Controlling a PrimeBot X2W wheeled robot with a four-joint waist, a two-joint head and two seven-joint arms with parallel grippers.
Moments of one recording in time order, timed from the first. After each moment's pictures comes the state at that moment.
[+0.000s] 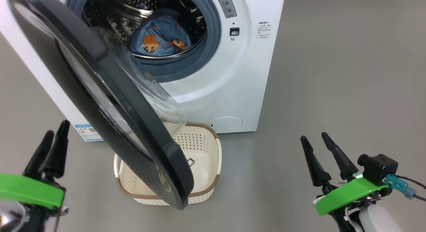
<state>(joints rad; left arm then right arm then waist) -0.15 0.08 0.24 -0.17 -0.88 -0.10 0.40 -0.20 -0.18 0.19 0.28 0.50 0.13 -0.26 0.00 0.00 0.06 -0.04</state>
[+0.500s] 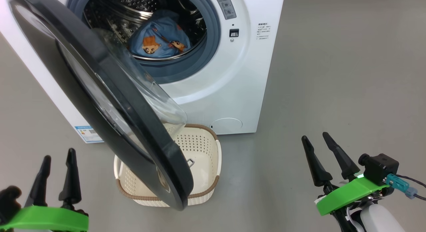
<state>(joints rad) -0.04 0.12 0.10 -0.01 -0.56 -0.12 -0.06 -0.20 -0.19 0.19 0.28 0.50 0.13 -0.26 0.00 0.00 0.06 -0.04</state>
